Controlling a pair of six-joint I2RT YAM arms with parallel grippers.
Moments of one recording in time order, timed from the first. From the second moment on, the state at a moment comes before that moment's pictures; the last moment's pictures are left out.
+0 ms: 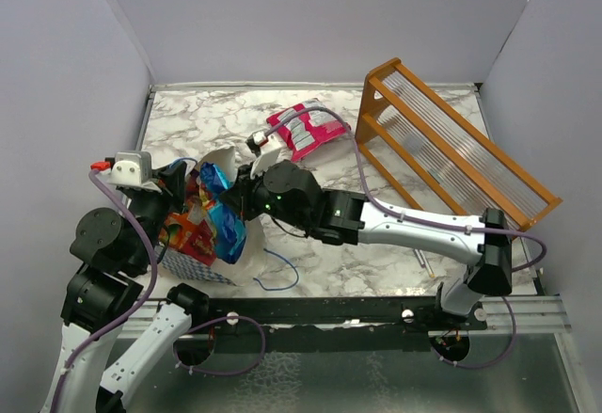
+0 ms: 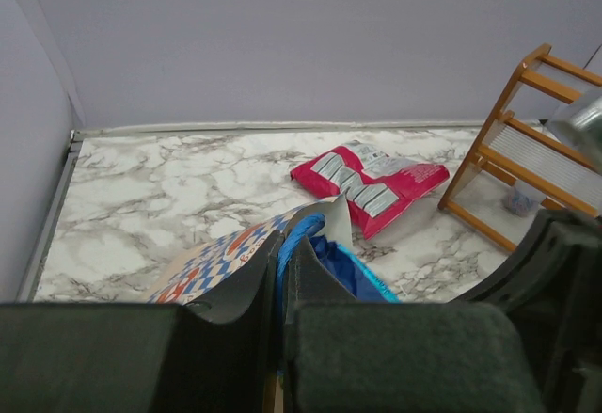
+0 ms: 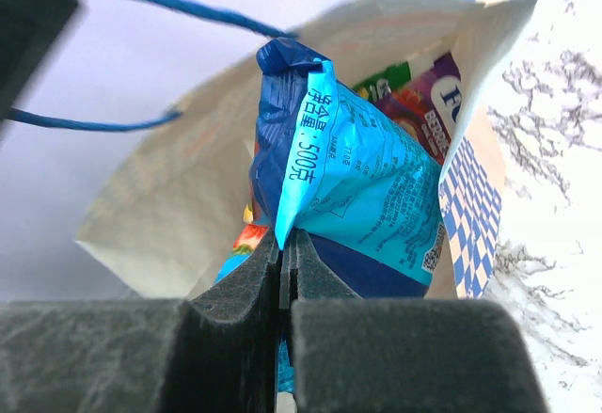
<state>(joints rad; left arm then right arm) -0.44 0.47 1.08 -0.56 -0.24 -0.13 1.29 1.68 1.55 -0.10 0.28 0.61</state>
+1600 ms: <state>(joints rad) -0.44 0.48 1.07 -0.57 -0.30 -0.10 0.87 1.69 1.14 -0.39 0.94 0.84</state>
